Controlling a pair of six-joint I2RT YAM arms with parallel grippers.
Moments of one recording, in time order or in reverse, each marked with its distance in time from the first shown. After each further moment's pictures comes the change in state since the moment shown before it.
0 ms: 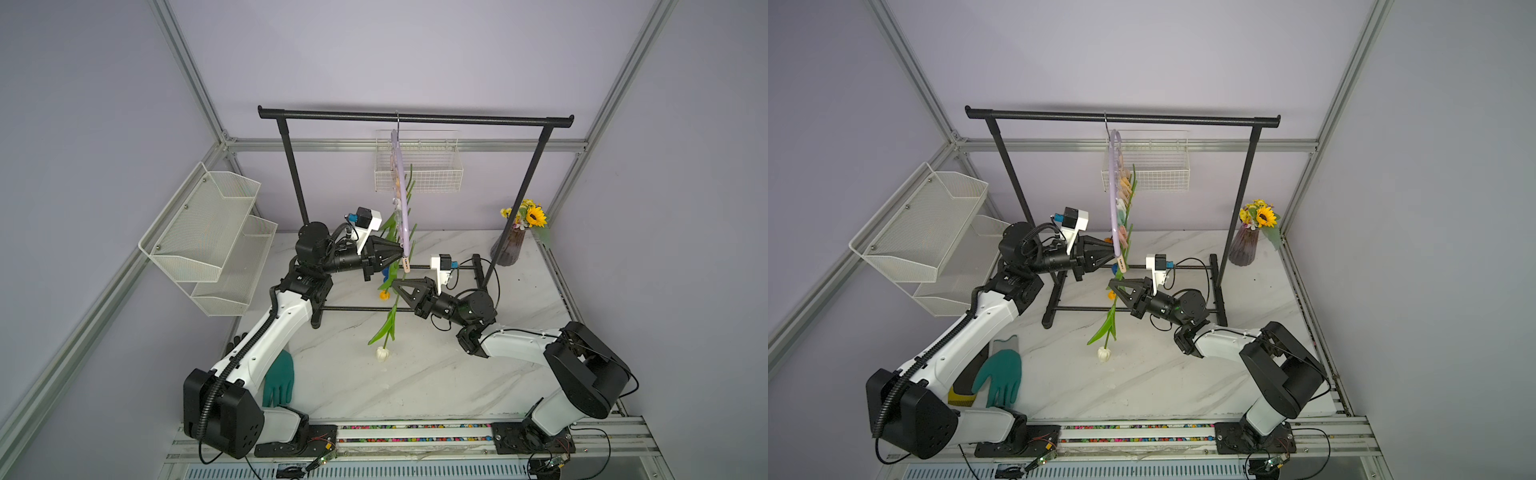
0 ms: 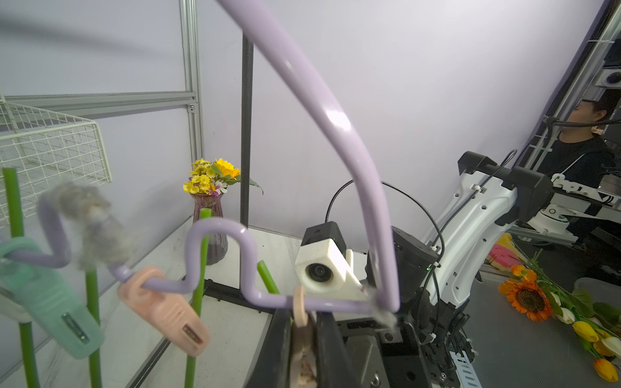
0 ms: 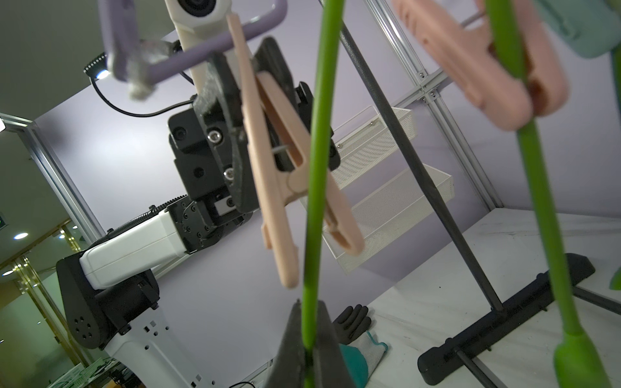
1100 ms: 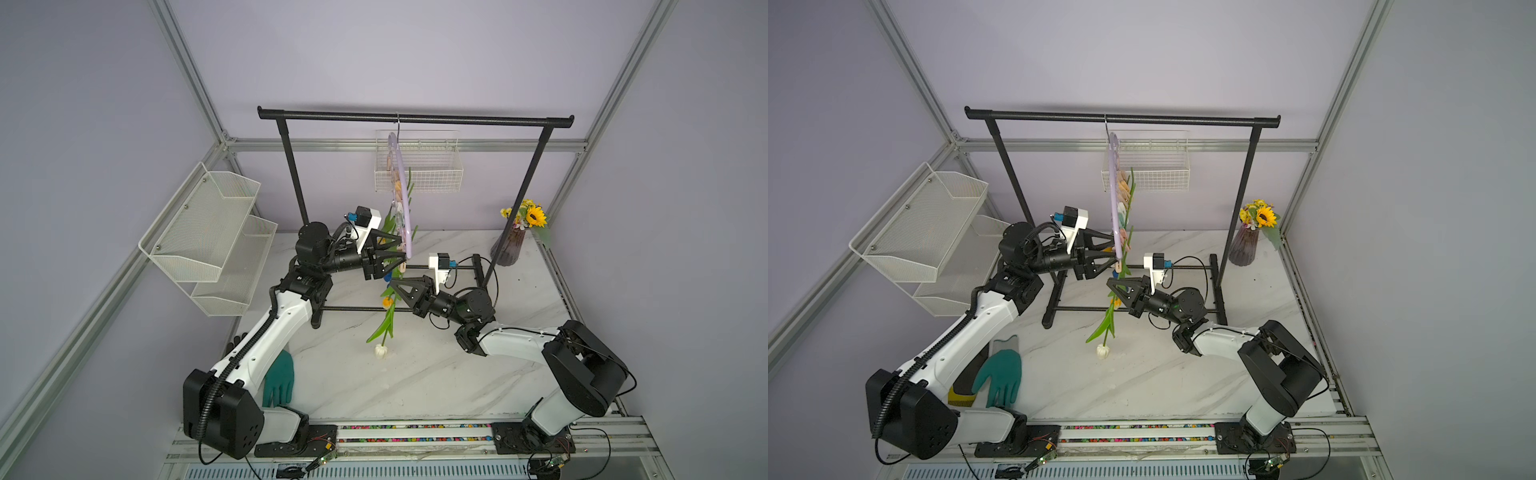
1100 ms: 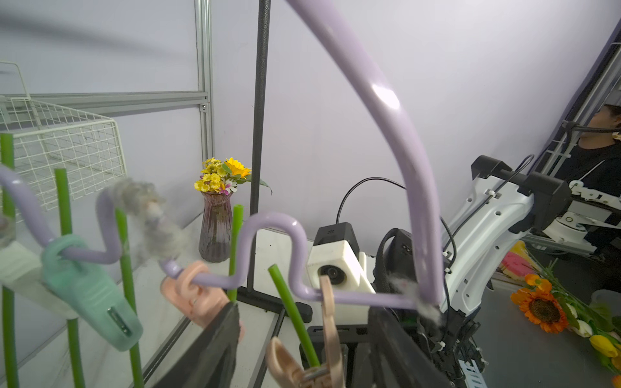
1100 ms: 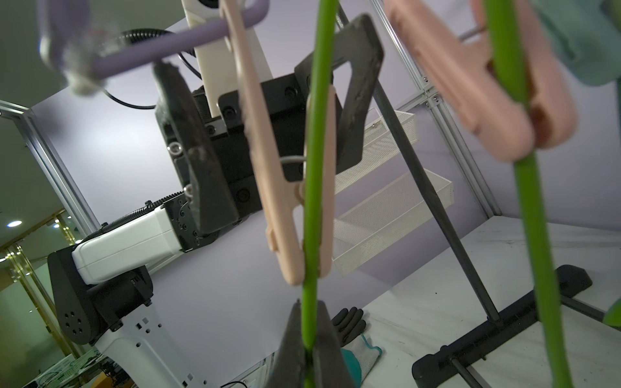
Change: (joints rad) left arm 0.000 -0.003 0.000 -0.019 -0.042 0.009; right arm 0.003 0.011 0.019 -0.006 -0.006 -0.041
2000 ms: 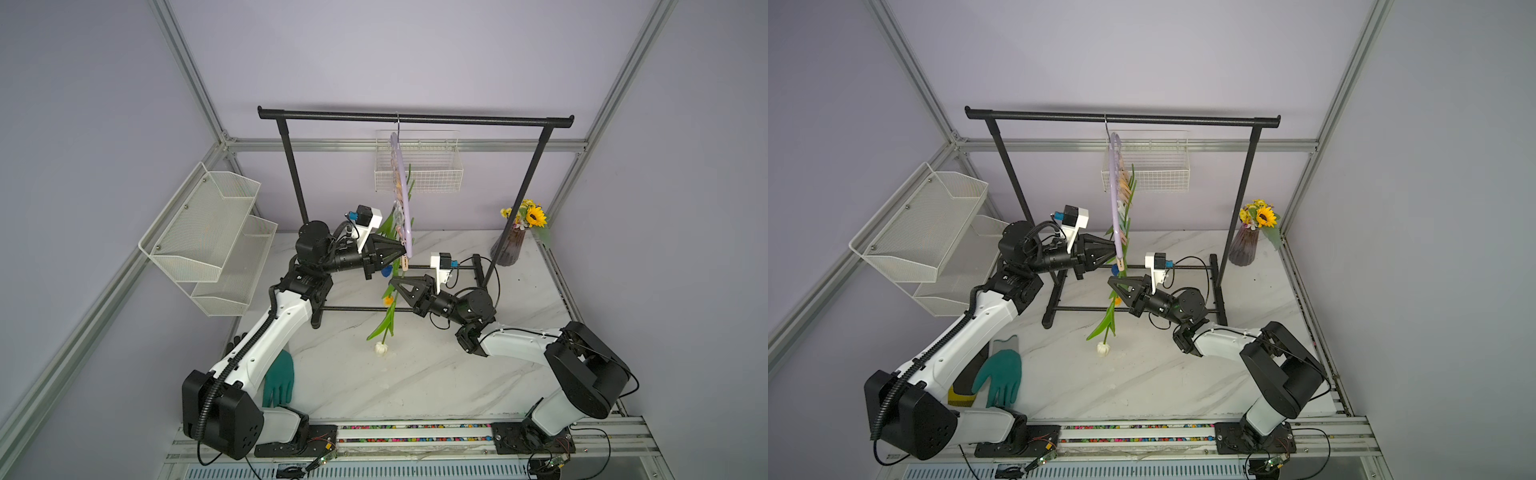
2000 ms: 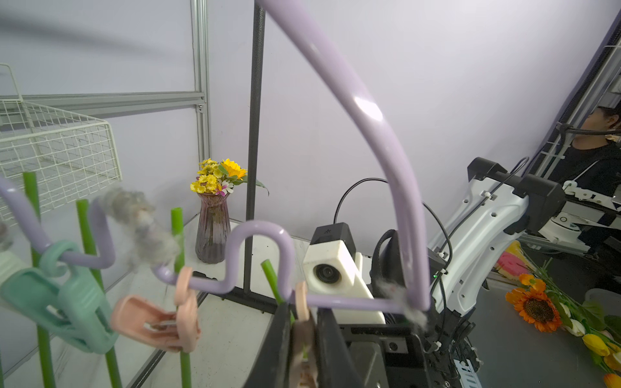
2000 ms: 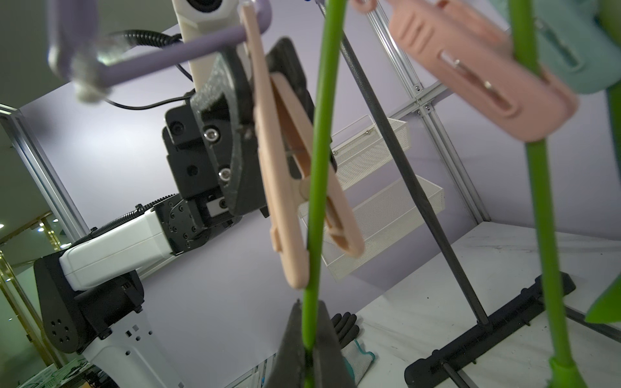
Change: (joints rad) left arm -0.012 0.000 0.018 -0.006 0.002 -0.012; right arm 0.002 -0.014 -0.005 -0.011 0.034 -0.013
